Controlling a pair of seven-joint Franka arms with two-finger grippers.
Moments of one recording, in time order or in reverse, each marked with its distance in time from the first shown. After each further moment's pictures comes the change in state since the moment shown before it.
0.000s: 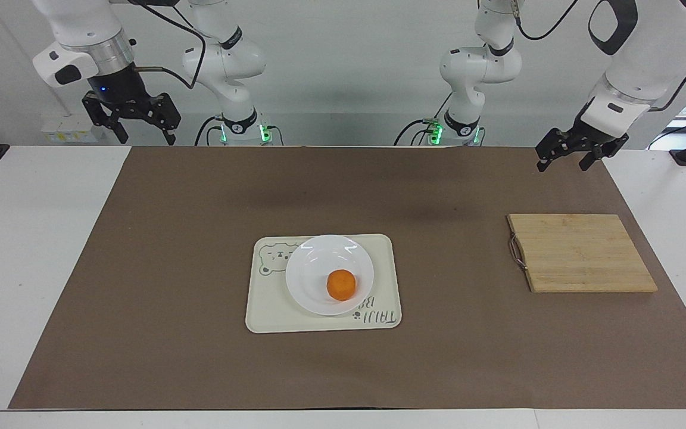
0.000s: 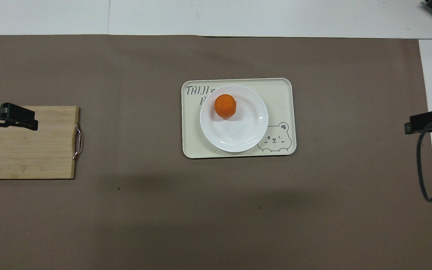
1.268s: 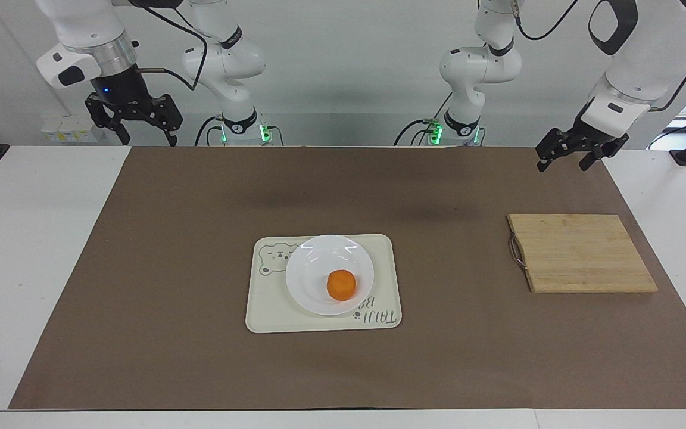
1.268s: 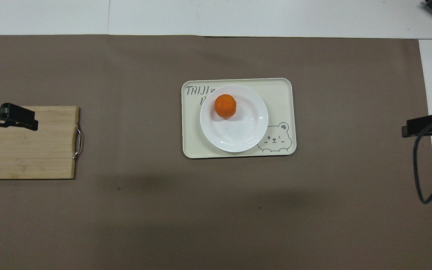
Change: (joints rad) left arm 0.000 0.000 0.000 0.000 0.000 0.000 0.000; right arm -0.002 -0.032 -0.006 -0.069 0.000 0.038 0.005
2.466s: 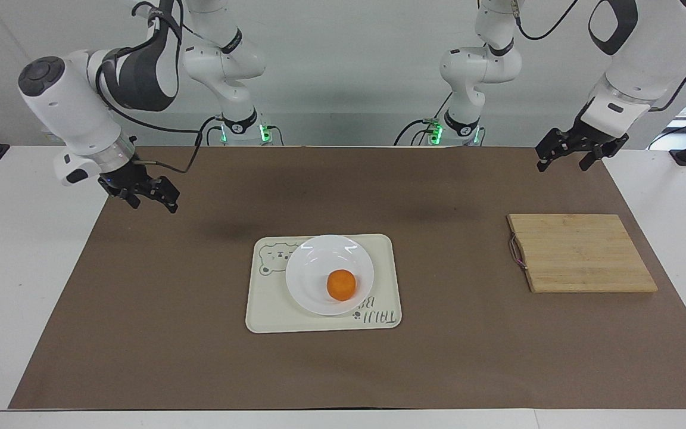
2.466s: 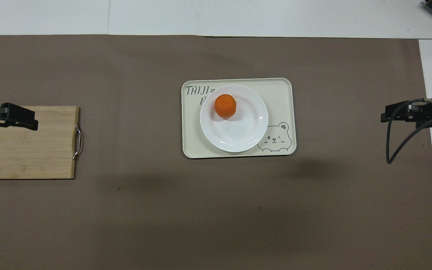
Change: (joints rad) left arm 0.000 0.000 0.000 0.000 0.000 0.000 0.000; right arm -0.076 0.085 -0.019 -0.150 0.089 0.250 0.000
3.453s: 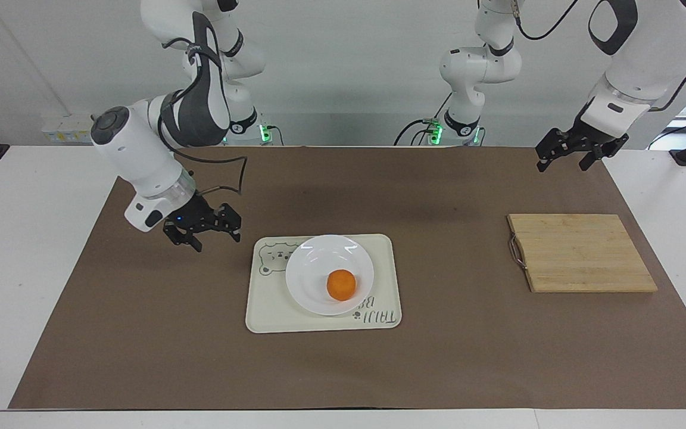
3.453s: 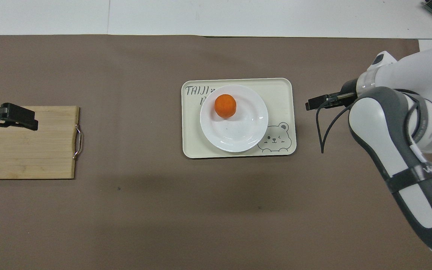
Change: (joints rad) left arm 0.000 0.000 0.000 0.000 0.000 0.000 0.000; right arm 0.131 0.165 0.003 -0.006 0.184 0.174 -0.051
